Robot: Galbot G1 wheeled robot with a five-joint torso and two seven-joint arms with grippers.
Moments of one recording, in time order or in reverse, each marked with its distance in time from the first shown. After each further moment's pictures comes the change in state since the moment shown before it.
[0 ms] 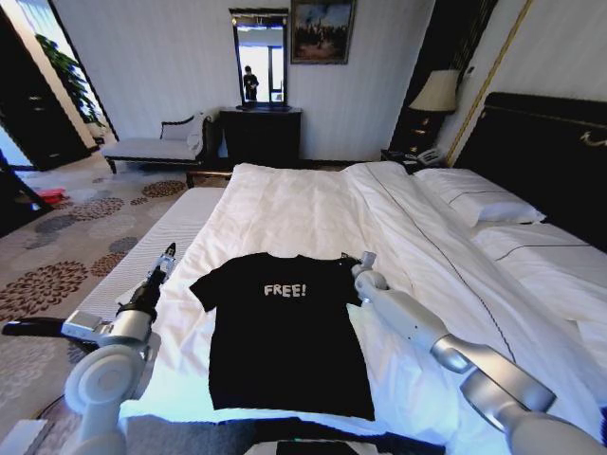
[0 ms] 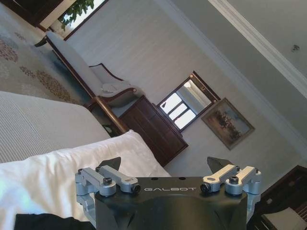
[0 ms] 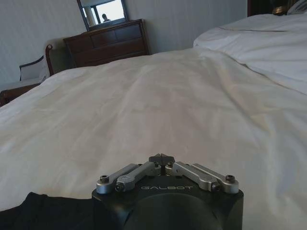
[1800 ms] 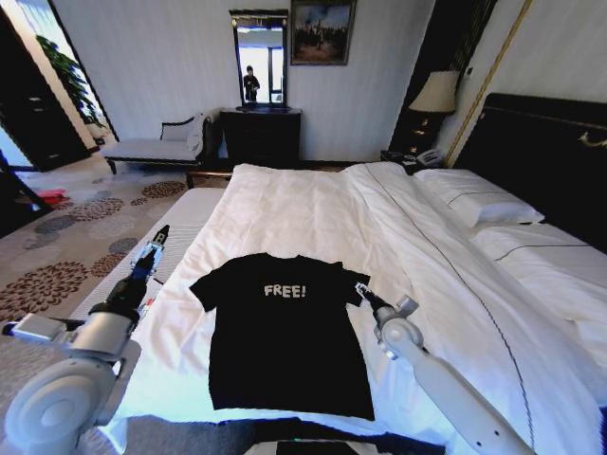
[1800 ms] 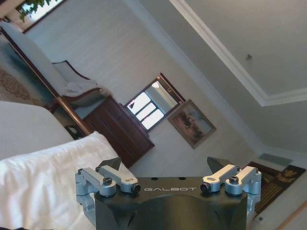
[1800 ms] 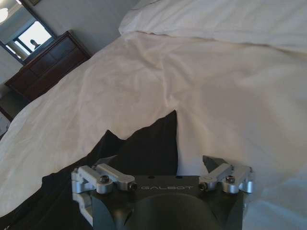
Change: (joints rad) left arm 0.101 0.077 -0.121 -0.169 -0.196 0.002 0.030; right arm -0.657 -0.096 0.471 0.670 0.219 0.037 0.305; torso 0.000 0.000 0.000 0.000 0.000
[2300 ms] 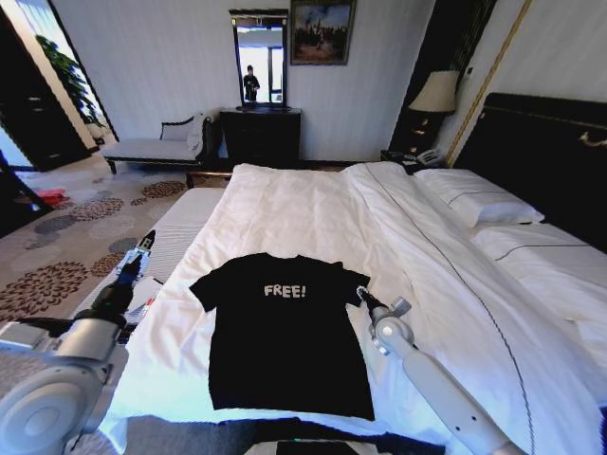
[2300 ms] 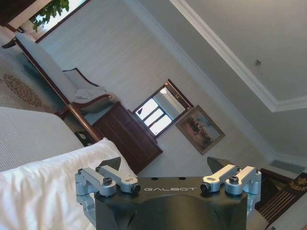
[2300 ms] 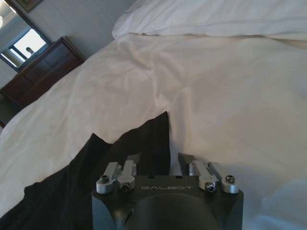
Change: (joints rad) left arm 0.020 -0.009 -0.052 0.001 -0.019 0.001 -0.006; right arm 0.042 0.039 -0.013 -0.118 -0.019 0.042 -0.066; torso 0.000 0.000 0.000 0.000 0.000
